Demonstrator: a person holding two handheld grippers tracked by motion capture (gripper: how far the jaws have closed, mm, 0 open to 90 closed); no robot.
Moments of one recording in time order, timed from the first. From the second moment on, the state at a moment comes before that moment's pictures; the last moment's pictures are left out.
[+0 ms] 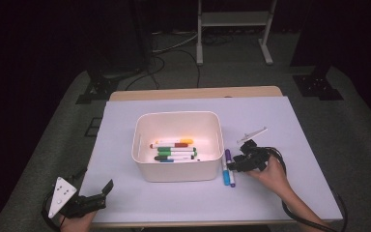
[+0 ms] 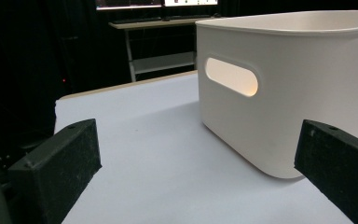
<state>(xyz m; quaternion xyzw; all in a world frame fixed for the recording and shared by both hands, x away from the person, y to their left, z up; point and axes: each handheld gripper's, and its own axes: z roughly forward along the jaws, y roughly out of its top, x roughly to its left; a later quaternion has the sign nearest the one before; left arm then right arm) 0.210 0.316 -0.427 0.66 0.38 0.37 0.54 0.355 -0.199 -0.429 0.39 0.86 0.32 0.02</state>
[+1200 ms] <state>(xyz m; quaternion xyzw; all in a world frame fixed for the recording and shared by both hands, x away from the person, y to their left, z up) 0.210 0.314 -0.427 0.66 0.38 0.37 0.54 0.341 -0.248 -0.437 0.44 0.85 0.26 0.10</state>
